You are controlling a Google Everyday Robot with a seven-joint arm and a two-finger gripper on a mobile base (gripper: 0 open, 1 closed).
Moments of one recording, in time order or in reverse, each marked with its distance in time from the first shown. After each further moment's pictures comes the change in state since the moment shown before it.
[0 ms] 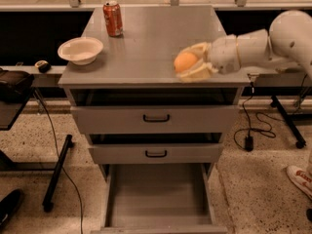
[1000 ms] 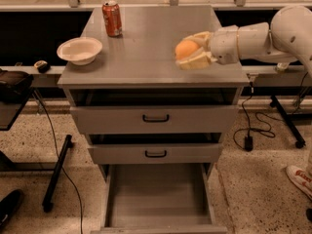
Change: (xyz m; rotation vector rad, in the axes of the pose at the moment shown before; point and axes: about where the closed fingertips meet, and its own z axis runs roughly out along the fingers) arm -0.013 -0.039 -0.004 0.103 -0.026 0.014
